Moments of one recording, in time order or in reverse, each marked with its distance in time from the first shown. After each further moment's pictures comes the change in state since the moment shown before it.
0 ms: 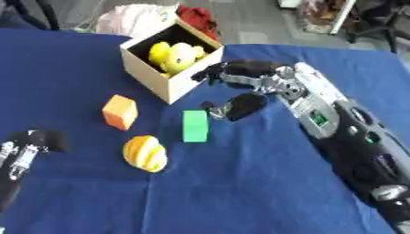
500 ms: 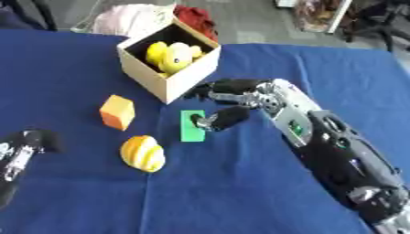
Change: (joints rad) left arm 0.000 0.000 0.002 0.000 0.000 0.000 0.000; right arm -0.016 0.060 0.030 0.105 0.061 -0.049 0.012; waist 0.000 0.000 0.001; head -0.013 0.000
